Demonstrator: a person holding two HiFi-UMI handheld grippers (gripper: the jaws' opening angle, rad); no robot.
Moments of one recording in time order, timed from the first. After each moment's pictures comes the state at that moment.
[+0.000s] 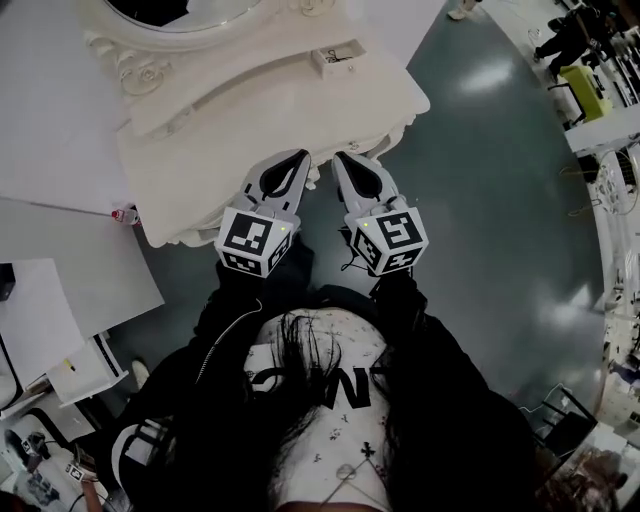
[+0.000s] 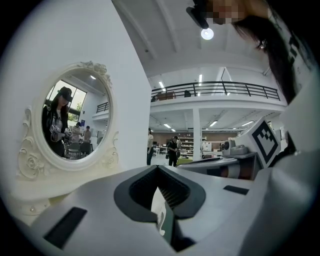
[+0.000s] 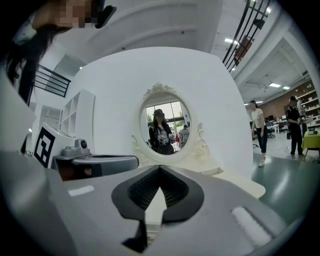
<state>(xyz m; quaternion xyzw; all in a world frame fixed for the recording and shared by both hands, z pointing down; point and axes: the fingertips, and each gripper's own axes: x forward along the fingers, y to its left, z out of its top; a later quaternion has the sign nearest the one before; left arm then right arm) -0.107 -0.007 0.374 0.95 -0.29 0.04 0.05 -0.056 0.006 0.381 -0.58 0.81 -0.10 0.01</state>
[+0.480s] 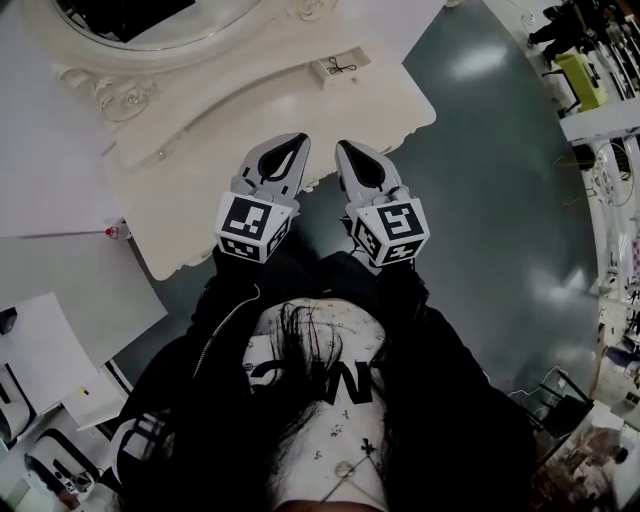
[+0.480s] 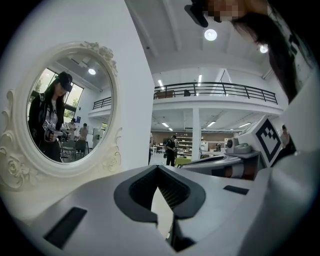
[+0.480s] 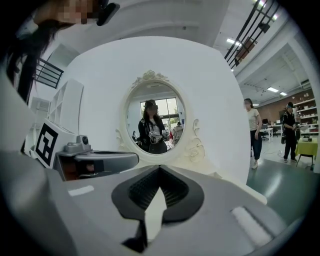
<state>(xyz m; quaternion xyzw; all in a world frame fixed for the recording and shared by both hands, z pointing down) -0.093 -0.116 0.376 0.96 -0.26 0.05 0.05 -0.041 -0.093 0.384 -0.61 0.79 -0.10 -0.01</state>
